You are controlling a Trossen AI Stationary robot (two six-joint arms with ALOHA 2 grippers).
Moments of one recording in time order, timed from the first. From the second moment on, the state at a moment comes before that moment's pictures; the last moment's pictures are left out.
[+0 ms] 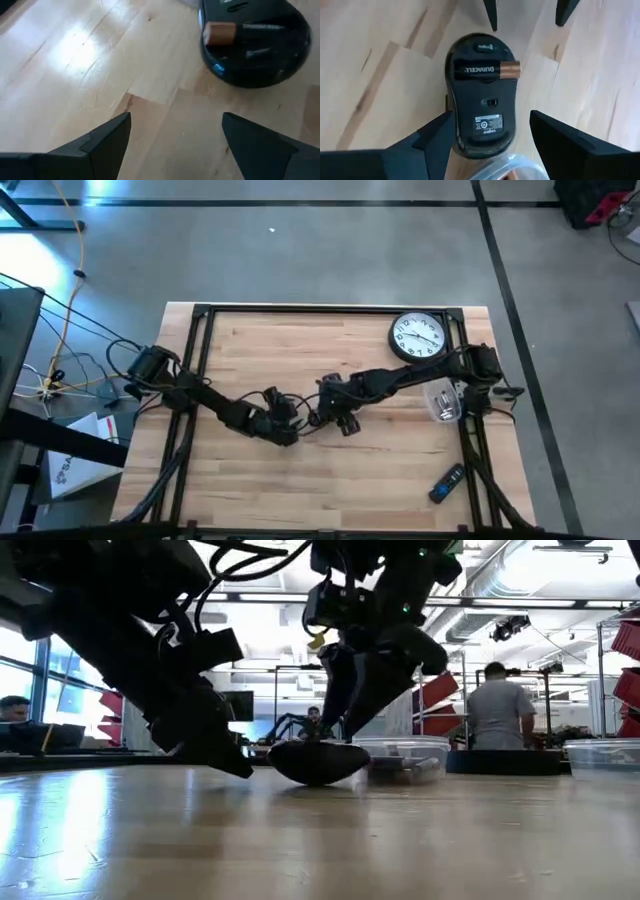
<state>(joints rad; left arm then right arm) -0.35 1.73 0.68 0.08 -0.70 -0.50 0.07 1.92 1.34 -0.51 0.02 -0.38</state>
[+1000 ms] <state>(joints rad) -0.32 1.73 0.68 0.13 -0.69 -0.45 0.08 1.97 1.34 -0.47 0.01 0.08</state>
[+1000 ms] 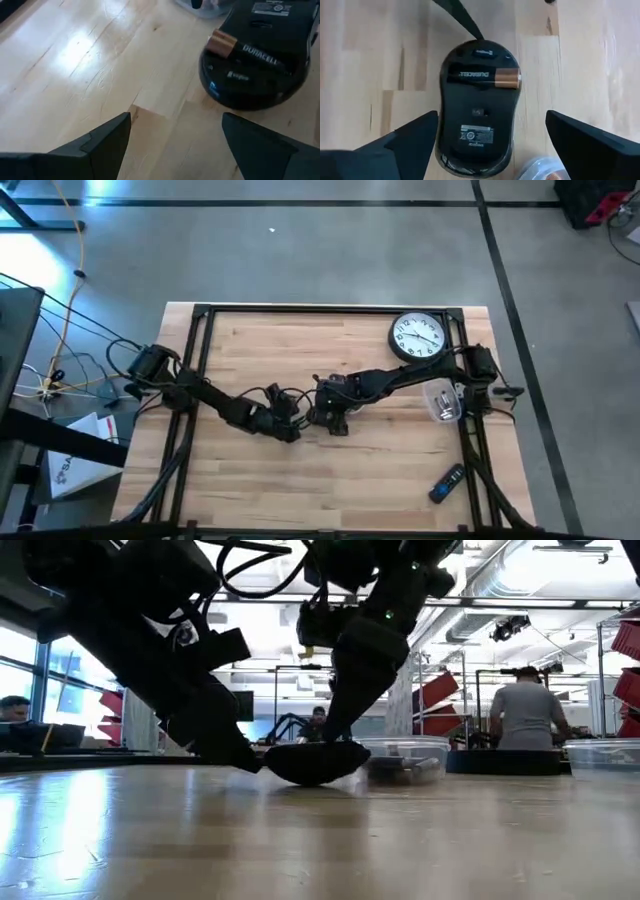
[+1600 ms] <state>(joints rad) -0.32 1.73 0.68 0.14 -0.69 -0.44 0.12 2.01 1.34 -0.48 0.06 0.11</state>
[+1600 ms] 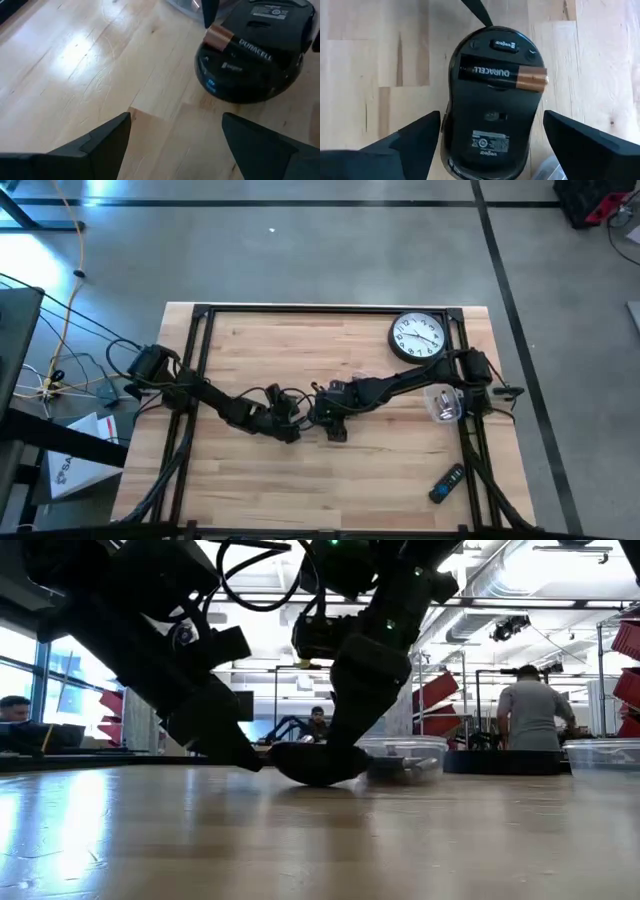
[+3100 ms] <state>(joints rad) -0.35 1.61 0.68 0.10 -0.64 -0.41 0.14 2.02 1.39 -0.53 0.09 0.05</state>
